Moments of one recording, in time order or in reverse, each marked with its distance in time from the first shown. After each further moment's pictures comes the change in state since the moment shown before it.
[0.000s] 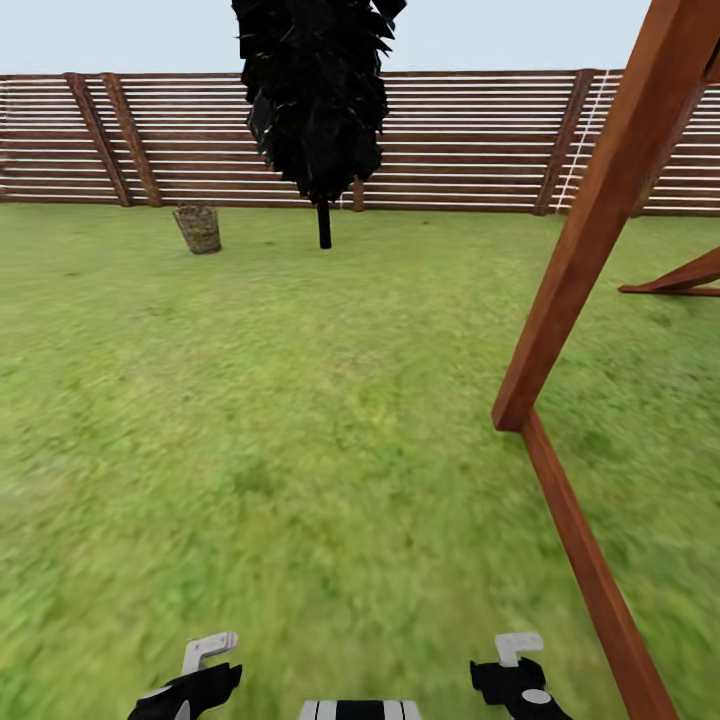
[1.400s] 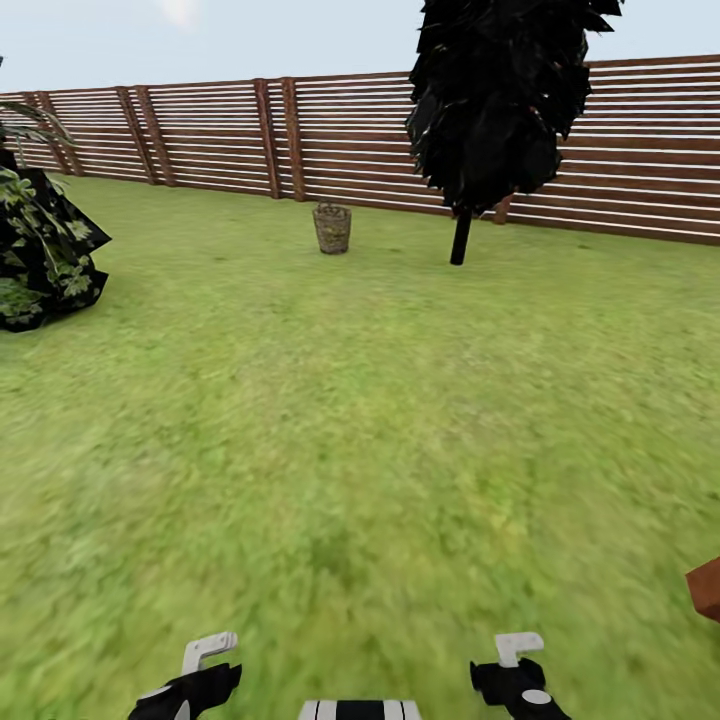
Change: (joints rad) left arm 0.000 0.000 0.000 0.000 0.000 0.000 0.000; right arm 0.000 0.000 0.000 0.001 0.000 0.000 0.000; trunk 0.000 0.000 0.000
